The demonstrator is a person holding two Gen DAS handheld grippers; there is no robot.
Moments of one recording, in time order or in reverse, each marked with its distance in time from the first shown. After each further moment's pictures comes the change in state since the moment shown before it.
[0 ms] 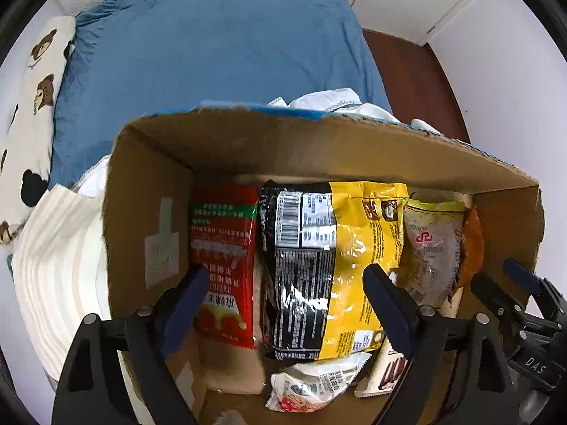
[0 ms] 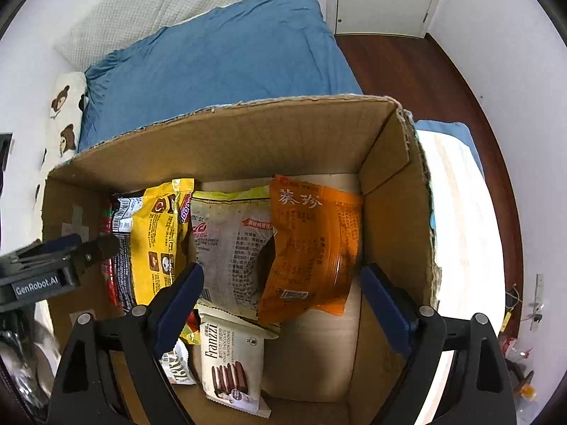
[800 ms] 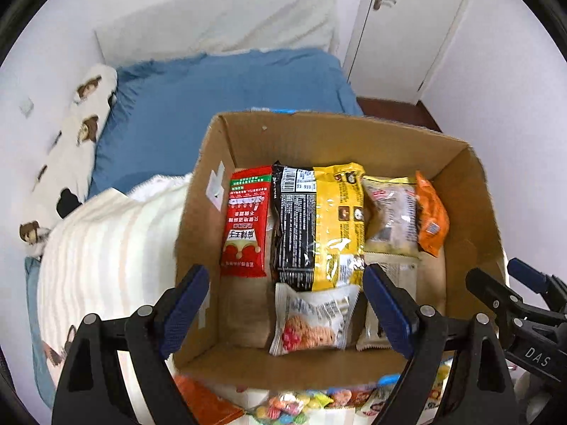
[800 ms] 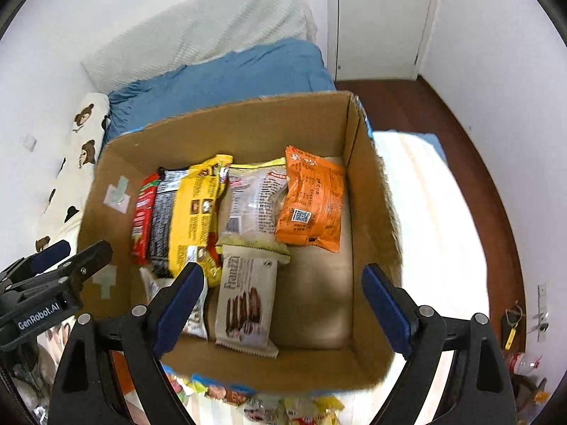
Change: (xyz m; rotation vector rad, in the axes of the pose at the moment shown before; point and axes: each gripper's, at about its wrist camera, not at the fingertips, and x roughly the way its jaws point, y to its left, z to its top) left arm -0.096 -0.017 -0.136 0.034 -0.379 0.075; right arm -0.095 0.008 -0.115 -0.057 -0.248 -0.008
